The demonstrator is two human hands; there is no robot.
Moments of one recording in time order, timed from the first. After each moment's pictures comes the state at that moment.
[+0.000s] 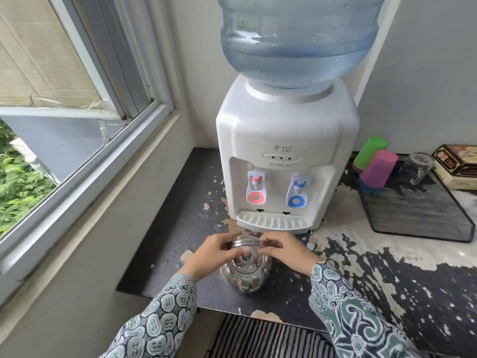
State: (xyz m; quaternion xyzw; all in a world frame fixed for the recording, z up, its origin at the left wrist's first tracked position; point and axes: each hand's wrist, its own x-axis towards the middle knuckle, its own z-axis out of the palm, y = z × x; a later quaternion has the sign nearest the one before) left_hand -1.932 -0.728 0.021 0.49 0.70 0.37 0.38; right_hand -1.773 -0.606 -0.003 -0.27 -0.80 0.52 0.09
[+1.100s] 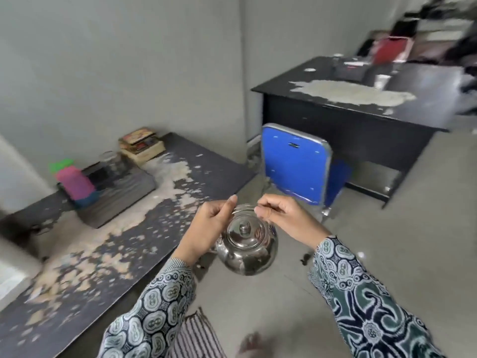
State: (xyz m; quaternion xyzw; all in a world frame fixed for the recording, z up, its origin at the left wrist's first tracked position) left_hand -1.377 -0.732 0.091 0.76 0.34 0.31 0.46; right_hand -1.208 -0.802 0.091 -0.54 -0.61 0.35 0.46
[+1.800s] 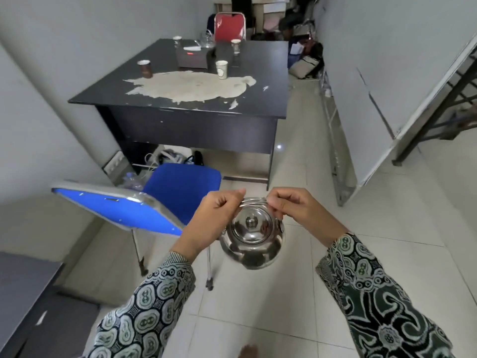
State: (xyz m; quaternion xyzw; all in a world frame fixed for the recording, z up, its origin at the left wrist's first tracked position) left_hand -0.887 -0.751 0.094 0.80 0.13 0.14 0.57; right_hand -0.780 -0.902 0.094 -0.66 -0.41 0.30 0.55
